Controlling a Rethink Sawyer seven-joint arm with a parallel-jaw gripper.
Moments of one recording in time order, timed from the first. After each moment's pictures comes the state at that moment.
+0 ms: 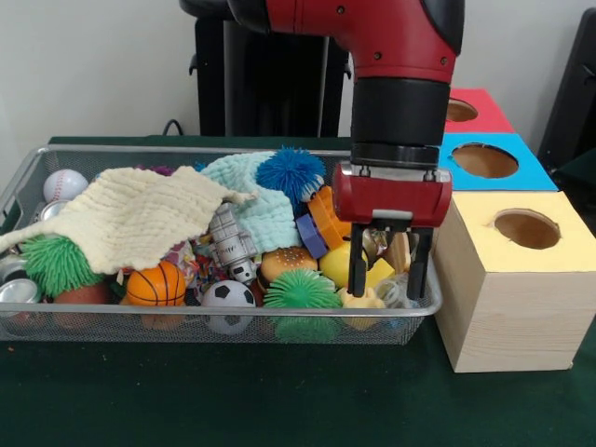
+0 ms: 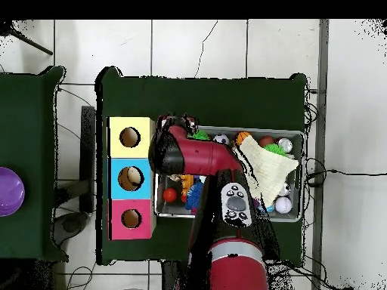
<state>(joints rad) -0.12 -0.49 -0.01 1.51 -0.03 0.06 1.67</state>
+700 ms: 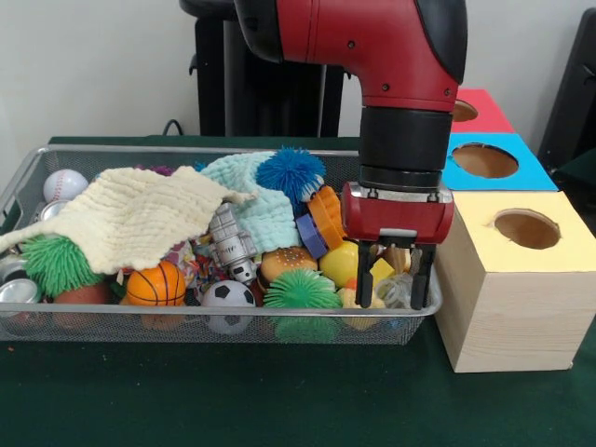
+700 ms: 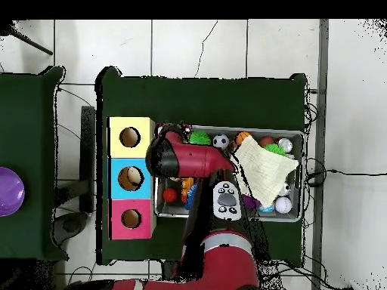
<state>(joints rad) -0.09 -0.44 -0.03 1.51 -0.03 0.06 1.67</state>
